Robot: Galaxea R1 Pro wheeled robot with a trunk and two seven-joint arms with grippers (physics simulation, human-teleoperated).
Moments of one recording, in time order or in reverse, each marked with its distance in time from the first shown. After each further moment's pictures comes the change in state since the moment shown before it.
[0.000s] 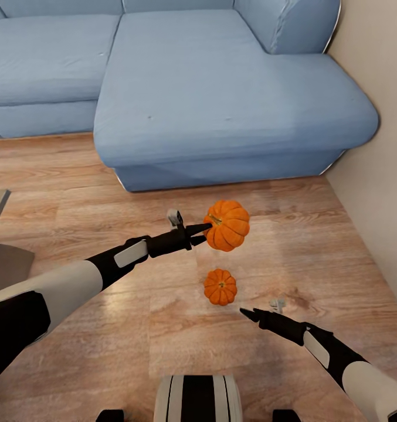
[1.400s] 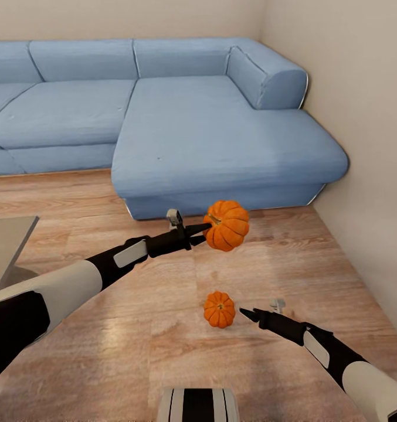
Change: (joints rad) left arm 0.001 0.002 0.000 -0.001 0.000 0.000 0.000; right arm 0.000 0.000 0.000 0.000 0.001 0.000 -0.005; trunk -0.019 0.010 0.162
